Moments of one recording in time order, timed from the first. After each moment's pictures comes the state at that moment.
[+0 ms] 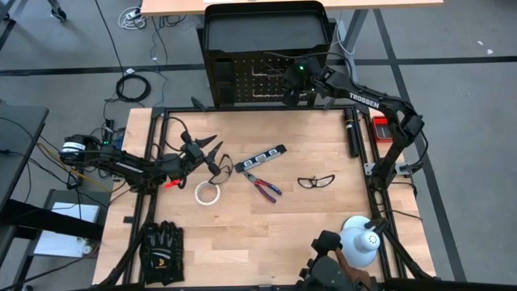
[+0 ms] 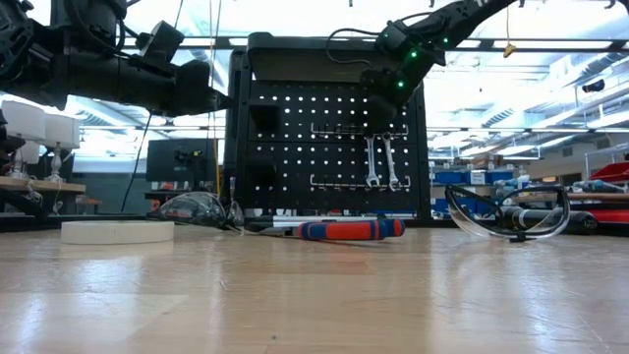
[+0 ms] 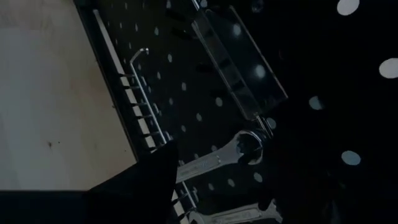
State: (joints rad) left arm -0.02 1.20 0.18 1.12 -0.77 0.24; right arm -0.74 1.71 1.47 -0.43 0.13 -0.47
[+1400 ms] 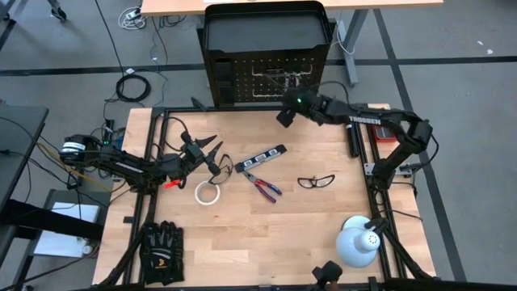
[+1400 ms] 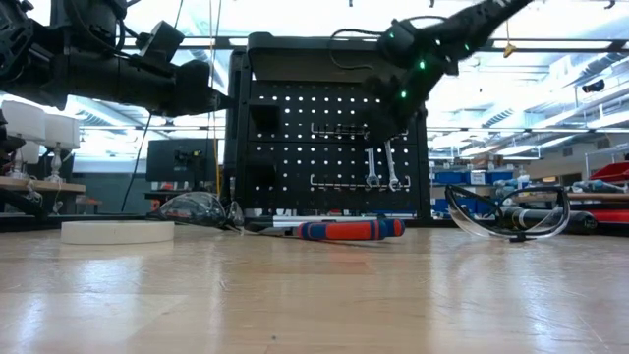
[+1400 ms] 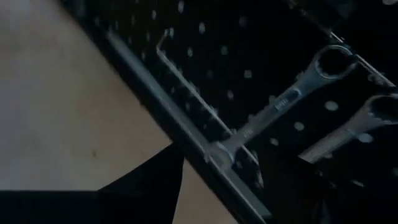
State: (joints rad) left arm -0.02 1.20 0.18 1.12 -0.77 0.24; right arm -0.55 1.60 1.13 -0.17 0.38 -0.12
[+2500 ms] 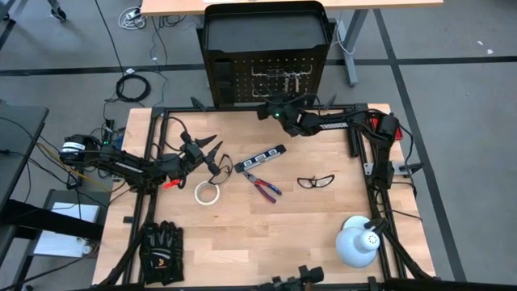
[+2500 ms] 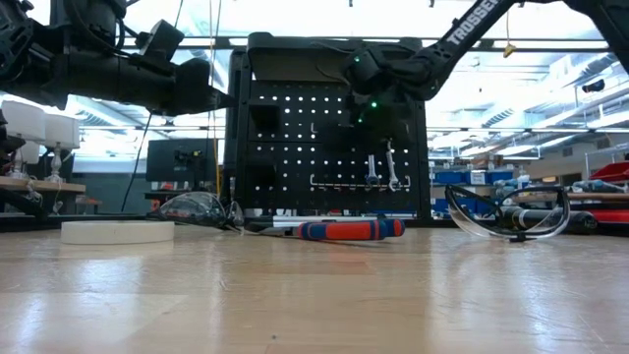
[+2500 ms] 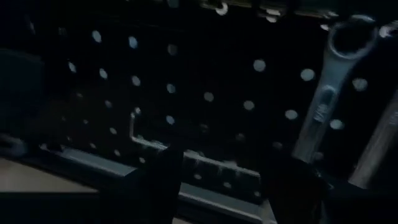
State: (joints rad) left arm -0.02 1.20 0.18 1.13 -0.77 0.23; right arm -0.44 1.91 1.19 0.27 0.81 0.31
